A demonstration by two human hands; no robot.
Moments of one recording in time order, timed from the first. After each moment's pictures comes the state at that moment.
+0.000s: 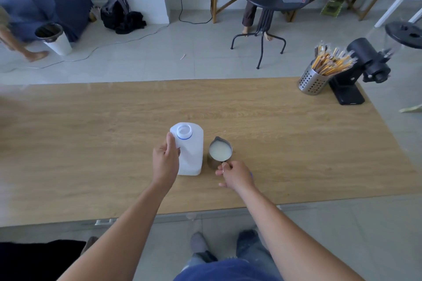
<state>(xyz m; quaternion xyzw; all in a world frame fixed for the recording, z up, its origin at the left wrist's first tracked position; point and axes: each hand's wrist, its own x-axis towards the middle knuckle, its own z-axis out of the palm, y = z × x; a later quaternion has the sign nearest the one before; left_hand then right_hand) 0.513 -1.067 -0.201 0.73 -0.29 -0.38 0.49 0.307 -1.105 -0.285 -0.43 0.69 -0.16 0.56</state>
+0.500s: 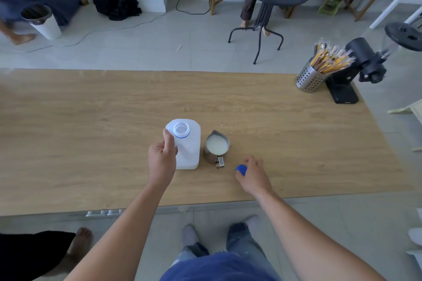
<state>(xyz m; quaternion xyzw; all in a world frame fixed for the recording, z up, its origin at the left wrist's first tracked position) 0.510 -1.053 -0.214 0.71 -0.30 -0.38 0.51 0.231 -1.102 -0.311 -0.63 0.71 0.00 0.31</state>
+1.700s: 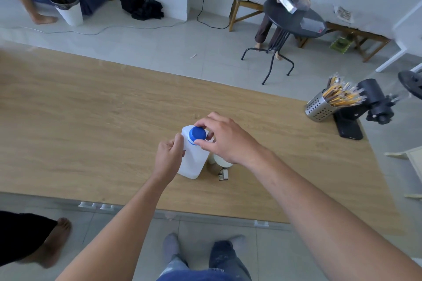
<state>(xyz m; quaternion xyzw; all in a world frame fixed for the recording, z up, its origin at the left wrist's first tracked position) 0.527 -1.062 -0.209 0.68 -0.29 -0.42 0.52 0.370 -1.161 -0.114 -0.90 0.36 -0.05 0.26</state>
